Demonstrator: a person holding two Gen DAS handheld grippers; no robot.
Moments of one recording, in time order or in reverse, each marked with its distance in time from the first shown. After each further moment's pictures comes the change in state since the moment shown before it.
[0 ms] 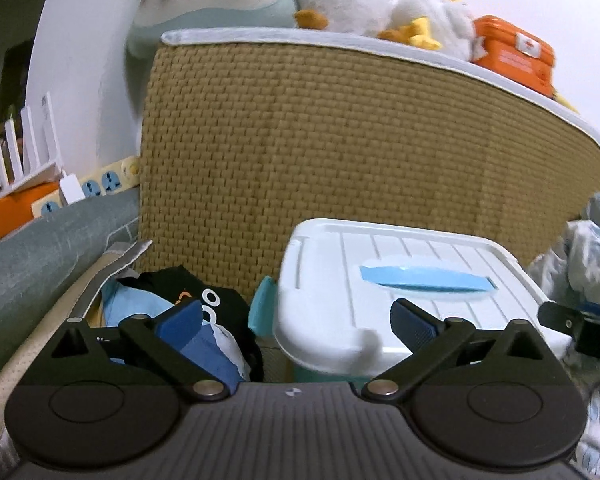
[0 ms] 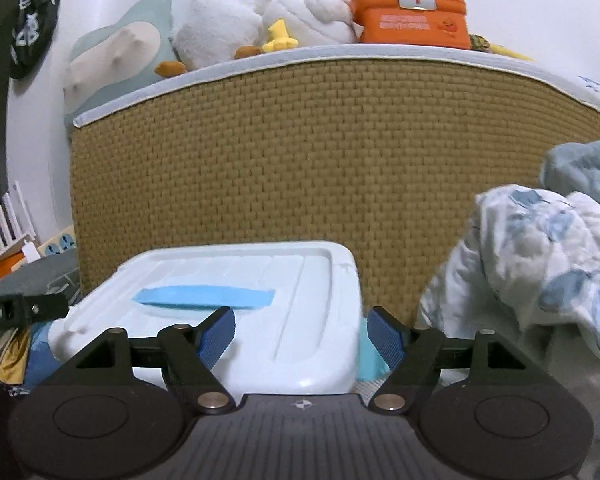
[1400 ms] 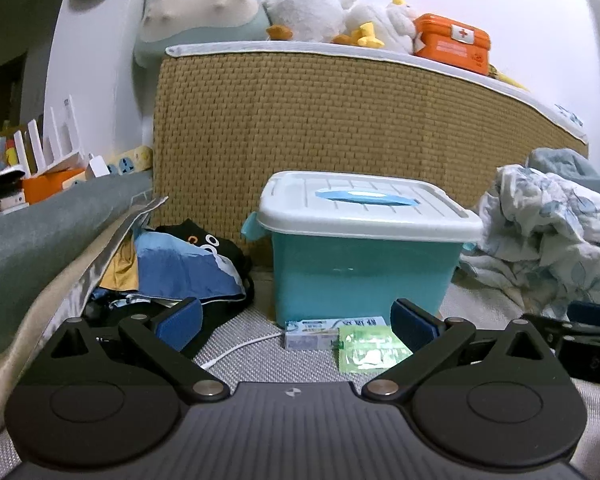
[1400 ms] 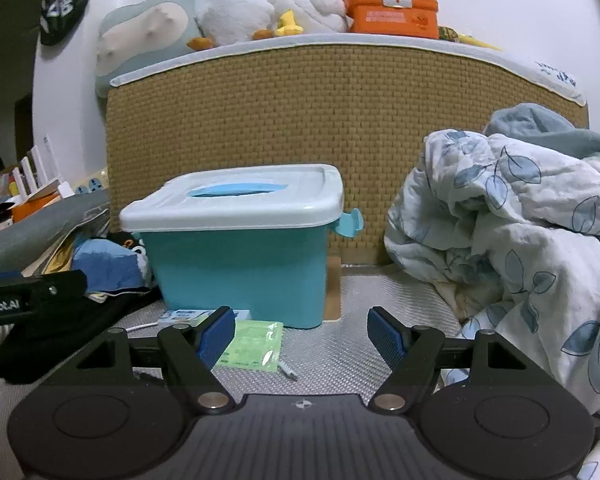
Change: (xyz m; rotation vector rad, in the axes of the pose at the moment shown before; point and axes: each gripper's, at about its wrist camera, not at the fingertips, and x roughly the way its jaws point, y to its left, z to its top) left arm -0.125 -0.009 -0.085 0.058 -0.019 -0.034; right arm -0.128 0.019 -0.083 -0.036 0.062 -0.026
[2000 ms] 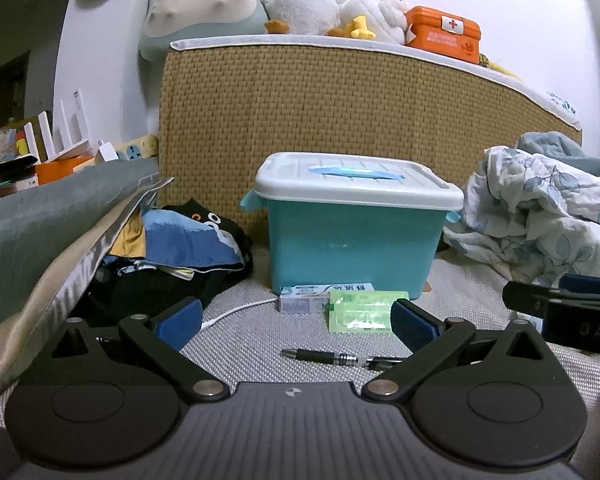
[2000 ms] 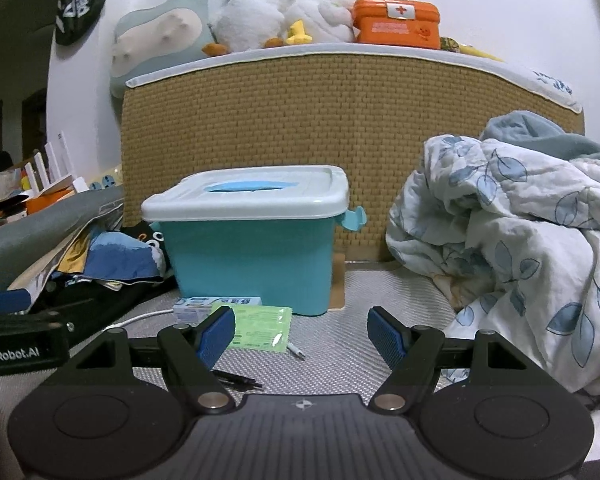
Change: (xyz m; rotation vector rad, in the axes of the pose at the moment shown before) left arm -0.032 -0.011 -0.027 -0.005 0.022 0.018; right arm -0.031 0.011 -0.016 -0.013 -0.022 0.007
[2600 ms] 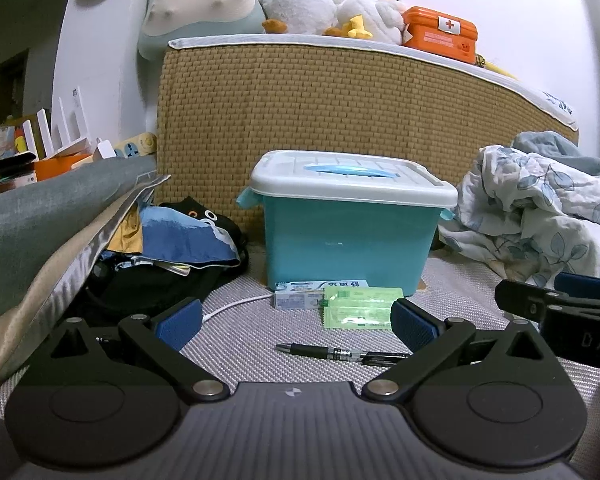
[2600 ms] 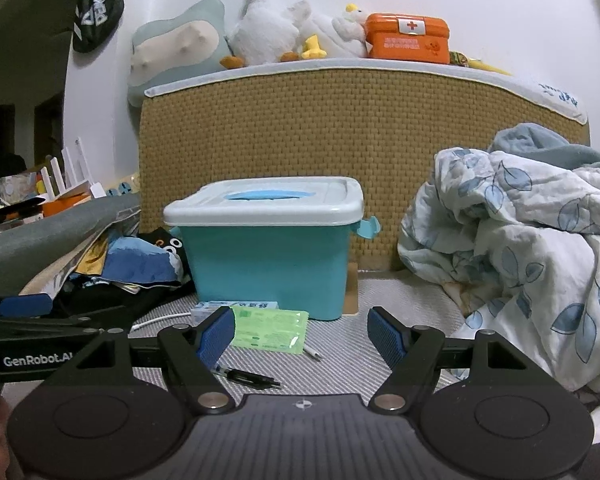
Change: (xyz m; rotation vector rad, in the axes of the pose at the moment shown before) left arm -0.004 -0.002 -0.003 -0.003 0.001 -0.015; right arm -0.014 0.008 -0.008 -0.009 -0.041 0.027
